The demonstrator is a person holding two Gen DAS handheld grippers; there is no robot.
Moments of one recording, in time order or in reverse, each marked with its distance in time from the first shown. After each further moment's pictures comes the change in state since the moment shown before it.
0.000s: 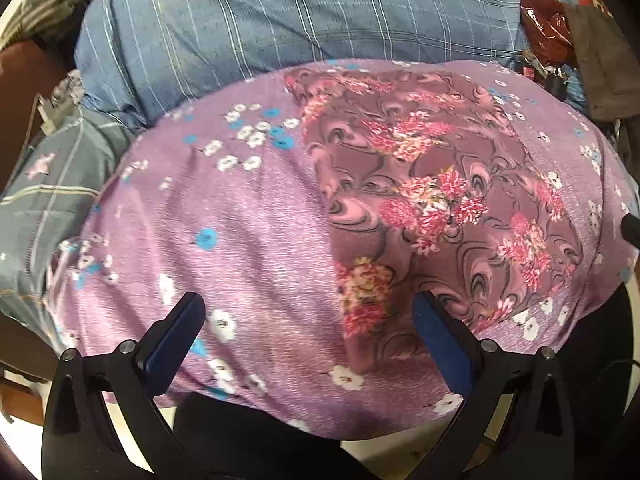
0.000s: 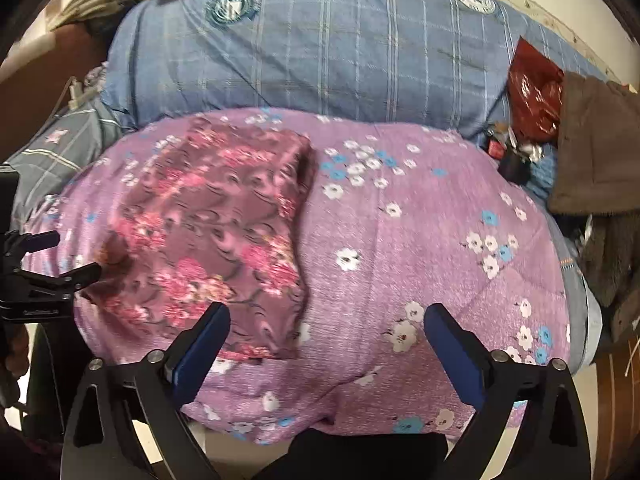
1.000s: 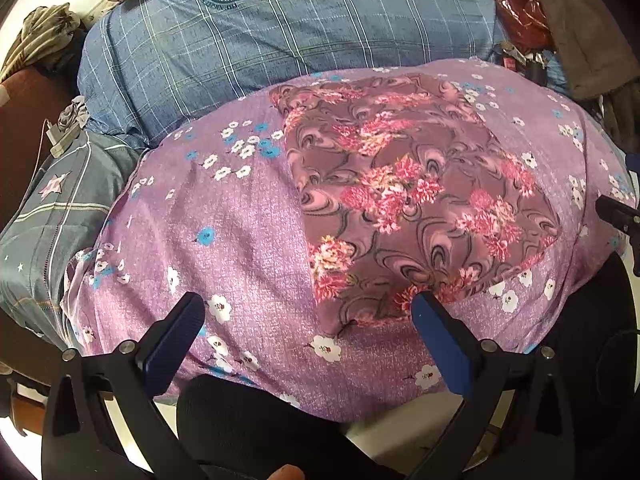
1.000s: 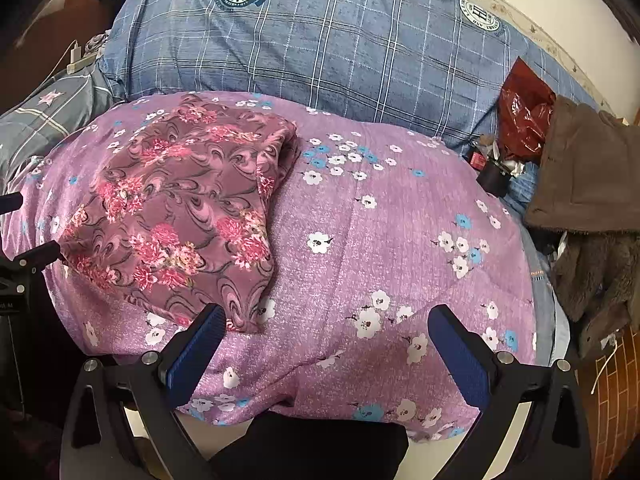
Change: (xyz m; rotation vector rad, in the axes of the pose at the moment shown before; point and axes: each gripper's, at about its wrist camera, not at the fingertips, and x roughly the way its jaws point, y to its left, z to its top) left arm -0.027 -0.025 -0.015 0.061 -0.034 0.015; right arm 0.004 0.000 -0.014 -0.092 0.028 -0.116
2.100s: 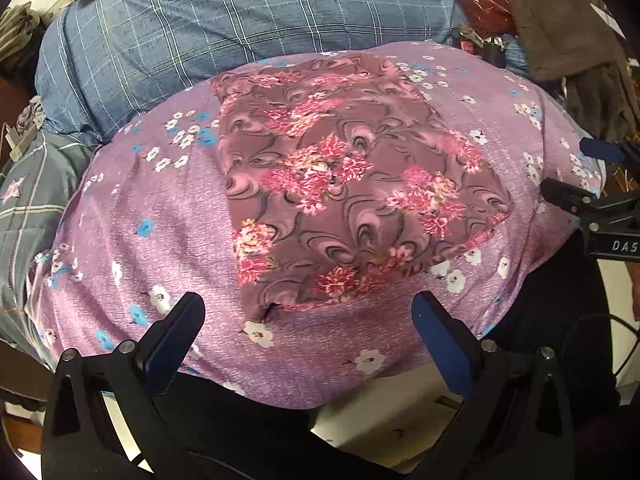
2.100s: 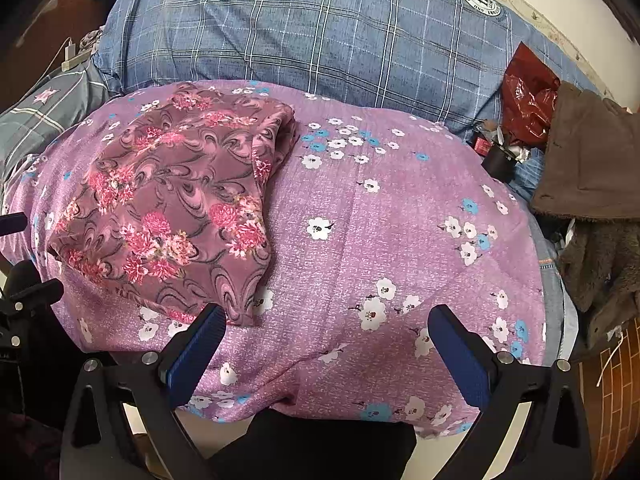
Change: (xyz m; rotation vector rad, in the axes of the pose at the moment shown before) left arm -0.002 -0.026 -0.002 0.046 0.052 -0.155; right arm 0.013 0.000 -0.004 0.018 0.040 0.014
